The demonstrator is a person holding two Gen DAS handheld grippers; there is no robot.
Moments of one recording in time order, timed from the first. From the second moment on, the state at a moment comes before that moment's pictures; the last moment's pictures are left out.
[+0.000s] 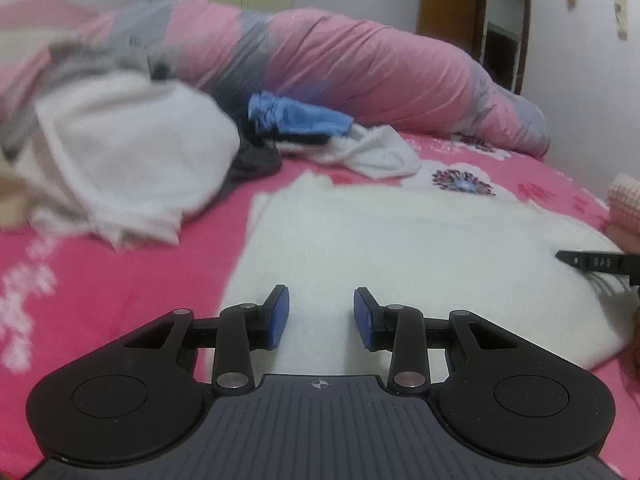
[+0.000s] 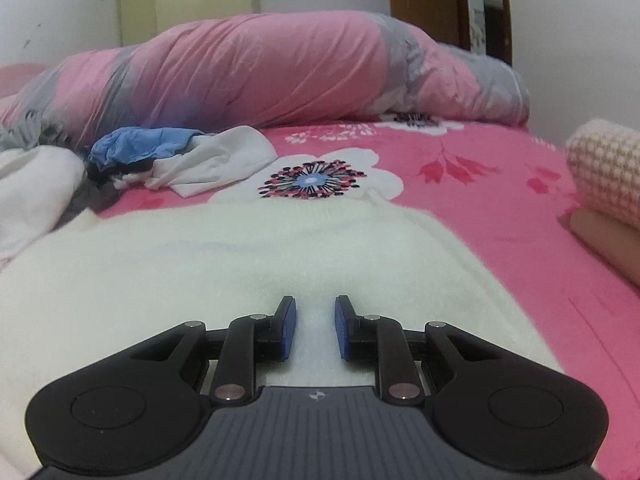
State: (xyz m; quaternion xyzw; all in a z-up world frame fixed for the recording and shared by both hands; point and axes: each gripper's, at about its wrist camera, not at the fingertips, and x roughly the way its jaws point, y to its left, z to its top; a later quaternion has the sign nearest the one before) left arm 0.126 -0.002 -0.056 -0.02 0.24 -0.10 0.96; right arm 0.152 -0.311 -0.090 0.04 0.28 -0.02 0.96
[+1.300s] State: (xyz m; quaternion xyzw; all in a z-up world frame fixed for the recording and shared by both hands) left arm 0.183 -0.037 -0.083 -0.04 0.29 -0.14 0.95; right arm 0.201 -0.265 -0.085 0.02 0.29 0.01 0.96
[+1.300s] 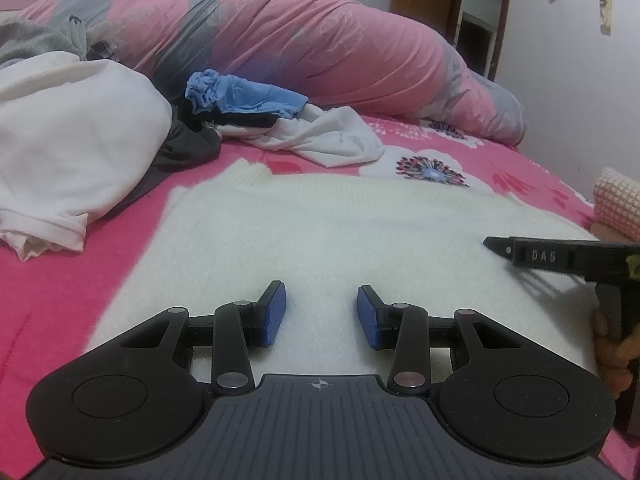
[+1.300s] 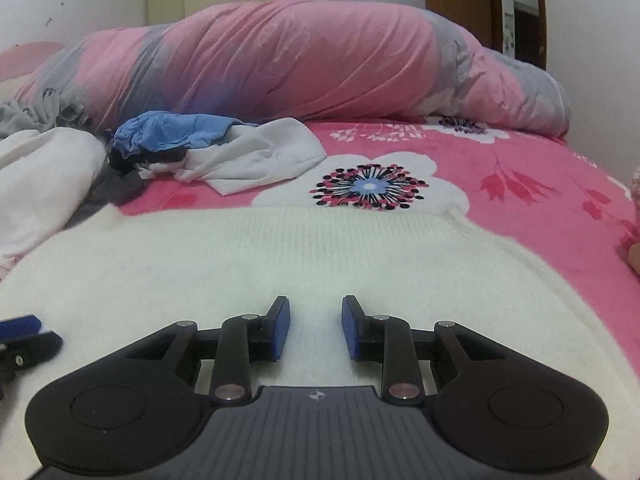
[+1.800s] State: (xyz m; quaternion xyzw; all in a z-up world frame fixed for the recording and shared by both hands) left arm 0.266 -0.037 -0.065 -0.06 0.34 -0.05 0.94; right arm 0.197 -0.268 -0.092 0.04 0.28 0.02 0.96
